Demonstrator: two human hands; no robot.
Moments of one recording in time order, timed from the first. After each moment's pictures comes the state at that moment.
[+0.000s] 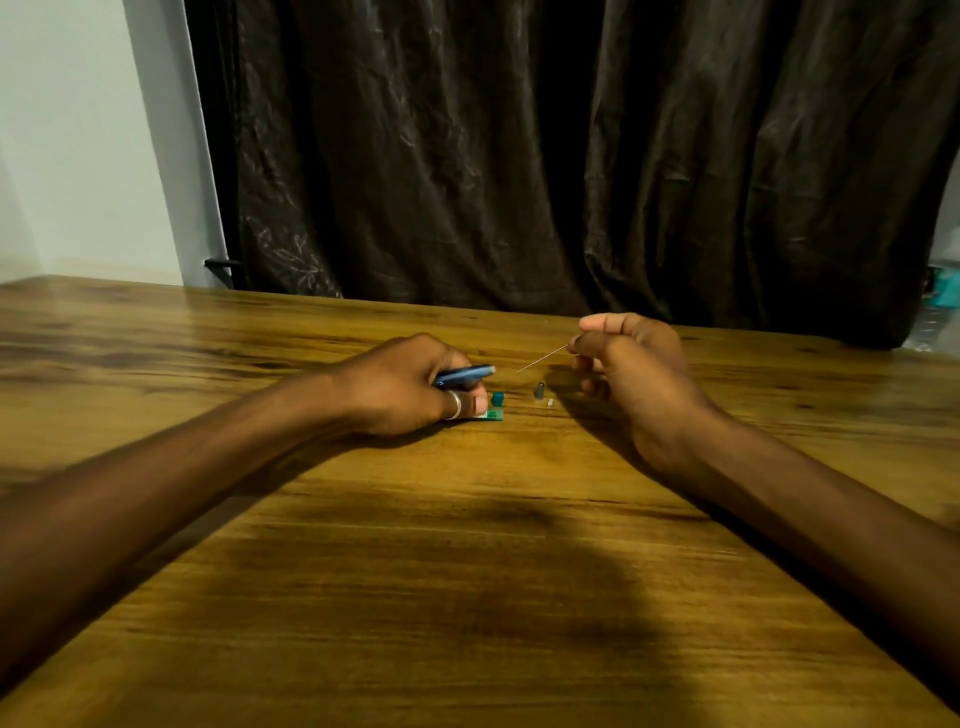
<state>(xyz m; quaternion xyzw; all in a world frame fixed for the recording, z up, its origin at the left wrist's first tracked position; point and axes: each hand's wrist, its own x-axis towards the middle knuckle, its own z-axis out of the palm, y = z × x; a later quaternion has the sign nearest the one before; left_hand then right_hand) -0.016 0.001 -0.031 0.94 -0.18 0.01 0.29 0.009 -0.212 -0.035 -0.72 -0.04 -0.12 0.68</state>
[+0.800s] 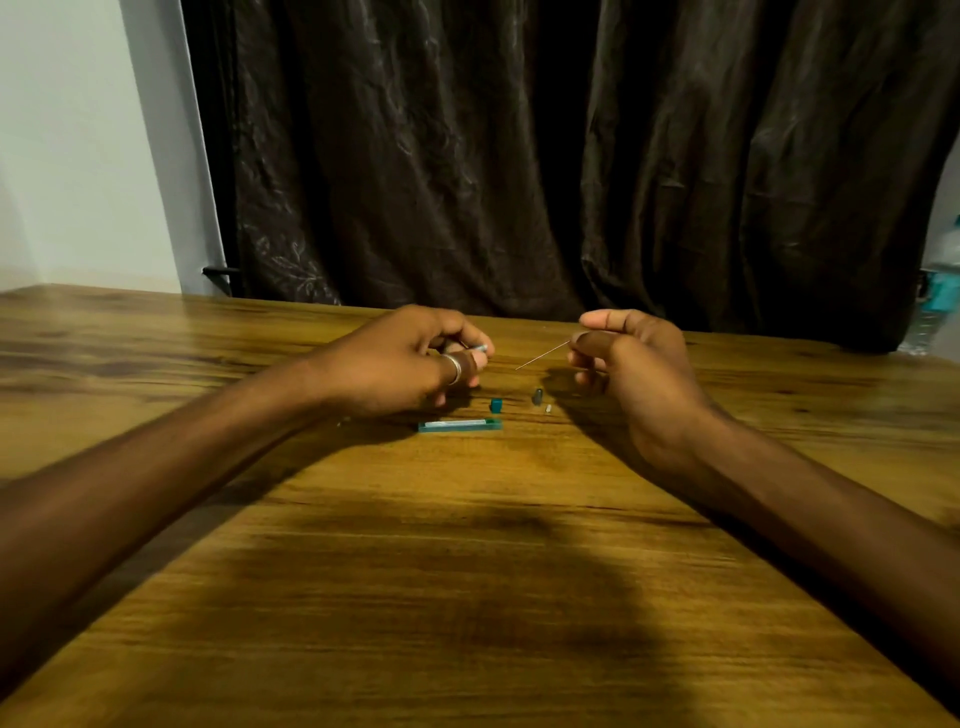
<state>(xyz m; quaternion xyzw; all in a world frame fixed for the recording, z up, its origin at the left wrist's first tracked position) -0.022 -0.002 -0.013 0.89 -0.17 0.05 0.42 0.006 -0.211 -0.030 -0.68 -0.05 -0.13 0.72</state>
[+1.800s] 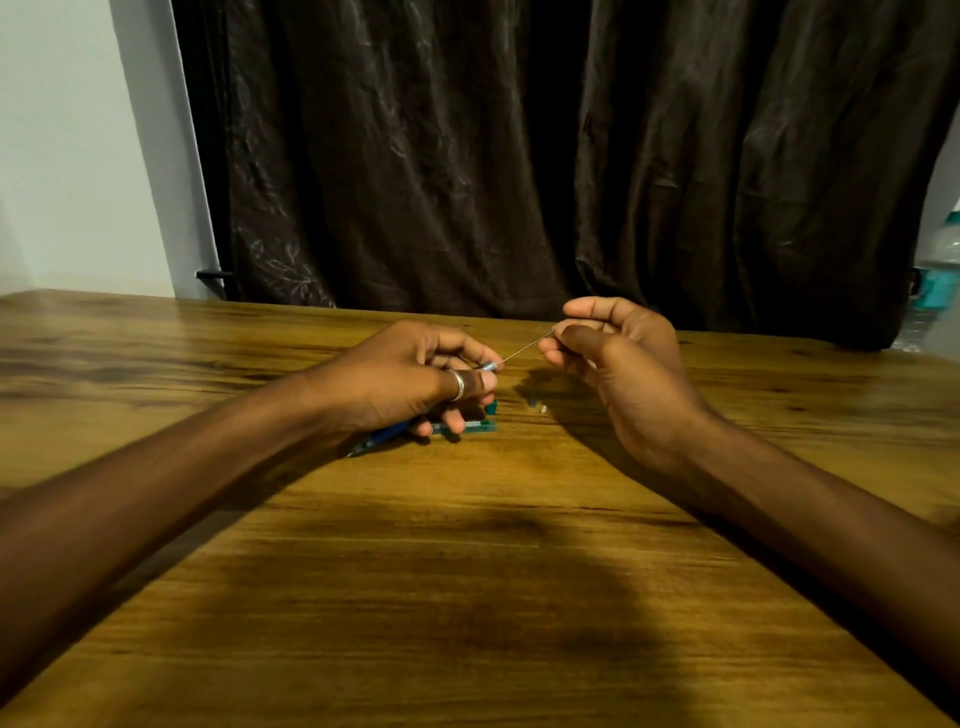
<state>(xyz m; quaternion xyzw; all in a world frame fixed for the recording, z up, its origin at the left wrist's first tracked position) -0.026 -0.009 -0.024 0.83 -0.14 0.00 0.53 -0.002 -0.206 -0.027 -0.62 -0.11 -0.11 0.77</state>
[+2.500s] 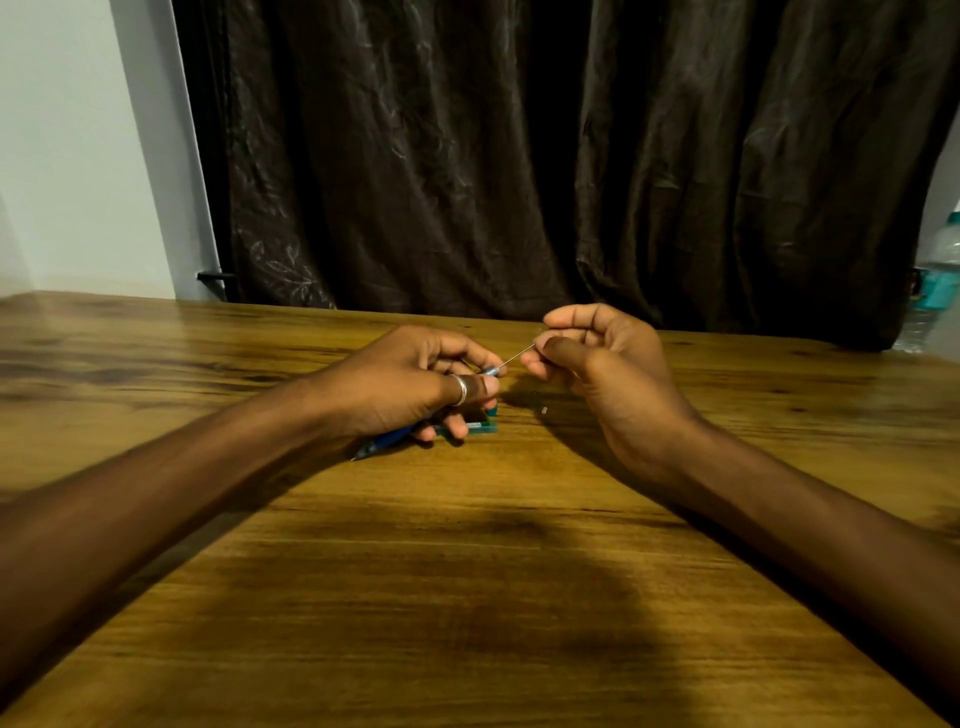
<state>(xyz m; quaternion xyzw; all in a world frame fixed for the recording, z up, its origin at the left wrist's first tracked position) -0.025 -0.010 -0.027 0.83 -0.15 -0.01 0.54 -0.004 -0.200 -0.032 -0.64 -0.14 -0.09 0.75</state>
